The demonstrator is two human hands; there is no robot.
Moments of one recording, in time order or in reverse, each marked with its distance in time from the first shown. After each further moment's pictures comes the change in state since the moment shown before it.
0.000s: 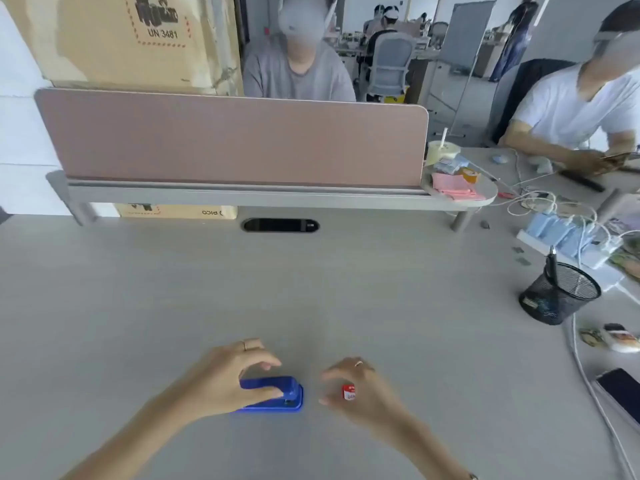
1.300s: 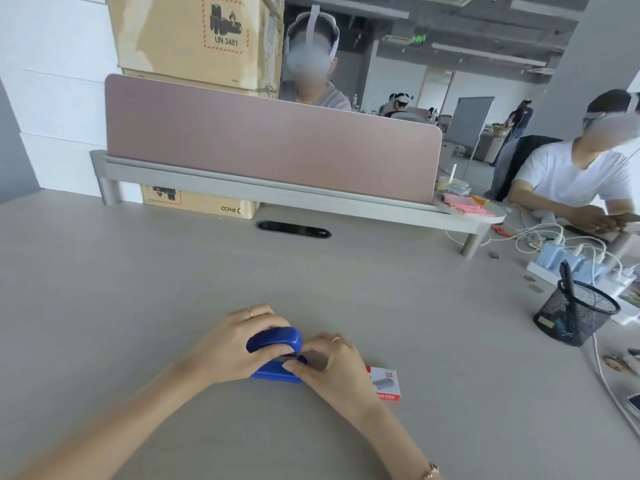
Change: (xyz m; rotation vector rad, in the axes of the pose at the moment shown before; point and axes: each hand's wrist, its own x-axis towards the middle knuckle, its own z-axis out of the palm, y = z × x) left_hand 0.005 -0.019 0.066 -0.072 0.540 0.293; right_hand 0.018 -0.003 0.056 -0.054 0.258 -0.254
